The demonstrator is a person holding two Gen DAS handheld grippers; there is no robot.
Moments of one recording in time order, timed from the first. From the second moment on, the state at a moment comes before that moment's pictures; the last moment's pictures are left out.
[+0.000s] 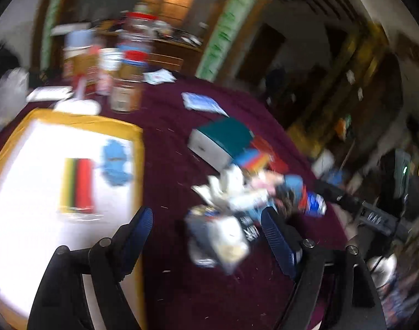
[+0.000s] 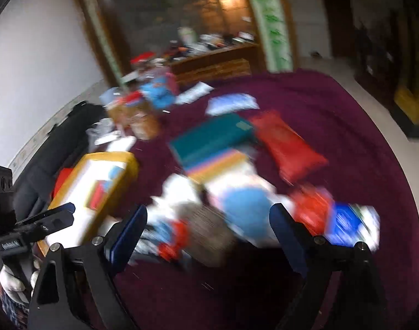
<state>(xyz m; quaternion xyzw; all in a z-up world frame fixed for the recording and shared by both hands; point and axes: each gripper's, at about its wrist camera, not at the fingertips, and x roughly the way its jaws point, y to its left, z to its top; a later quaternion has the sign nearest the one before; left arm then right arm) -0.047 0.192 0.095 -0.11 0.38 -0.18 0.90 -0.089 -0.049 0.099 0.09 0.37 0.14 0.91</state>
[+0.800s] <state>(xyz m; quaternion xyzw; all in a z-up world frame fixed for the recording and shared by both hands) -0.086 0.131 0.076 -0.05 0.43 -0.20 0.88 -0.129 -0.121 0.065 0.16 0.36 0.13 0.91</state>
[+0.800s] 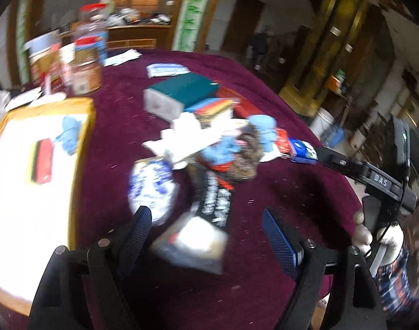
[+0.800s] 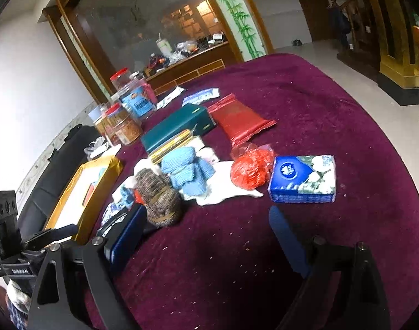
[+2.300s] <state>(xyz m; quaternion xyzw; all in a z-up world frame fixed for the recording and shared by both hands) -0.164 0.216 0.064 -0.14 0.38 -0.18 0.90 -0.112 -0.036 0.058 0.09 0.41 0.17 0.89</state>
